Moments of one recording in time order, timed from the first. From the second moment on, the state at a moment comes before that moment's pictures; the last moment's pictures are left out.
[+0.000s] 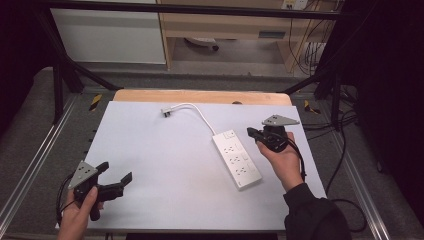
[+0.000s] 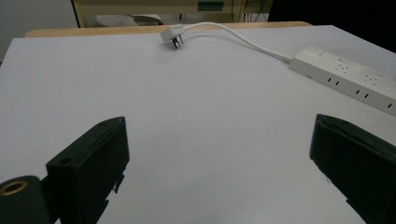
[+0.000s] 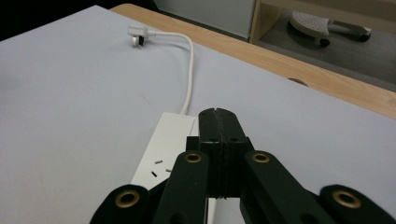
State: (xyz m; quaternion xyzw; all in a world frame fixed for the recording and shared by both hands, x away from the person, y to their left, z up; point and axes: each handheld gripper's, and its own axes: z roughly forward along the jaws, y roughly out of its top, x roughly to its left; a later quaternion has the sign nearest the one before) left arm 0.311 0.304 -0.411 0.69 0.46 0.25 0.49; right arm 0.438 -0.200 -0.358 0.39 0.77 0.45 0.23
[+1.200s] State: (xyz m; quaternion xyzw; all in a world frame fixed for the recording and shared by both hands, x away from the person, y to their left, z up) left arm 0.311 0.303 -0.411 0.69 0.46 0.25 0.49; right arm 0.437 -0.205 -0.407 0.42 0.78 0.42 0.19
